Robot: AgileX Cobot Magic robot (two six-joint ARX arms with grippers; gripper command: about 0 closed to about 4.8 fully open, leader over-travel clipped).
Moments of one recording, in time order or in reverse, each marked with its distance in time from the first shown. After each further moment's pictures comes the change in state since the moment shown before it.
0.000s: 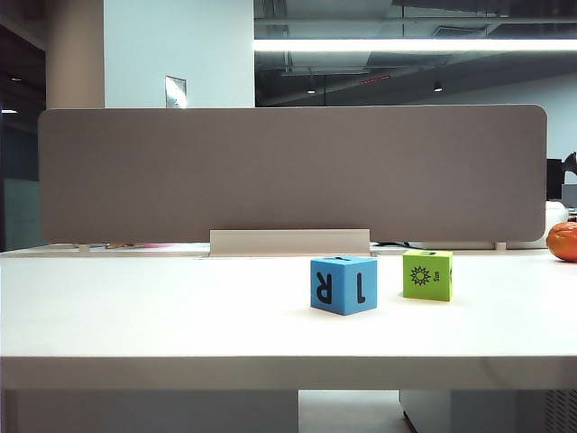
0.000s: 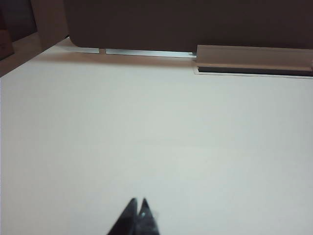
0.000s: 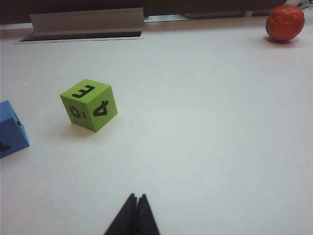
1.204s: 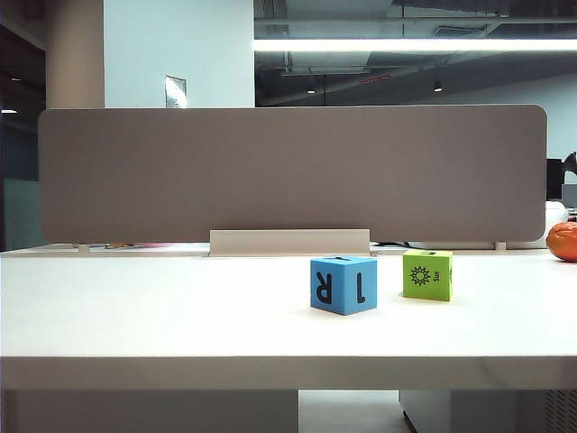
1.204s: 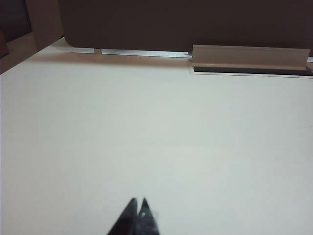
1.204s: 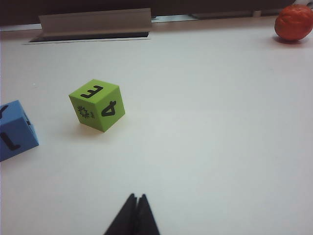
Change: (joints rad) left arm 0.000 0.000 0.000 0.000 0.016 0.000; right arm 0.000 0.000 0.000 0.003 -0.027 0.006
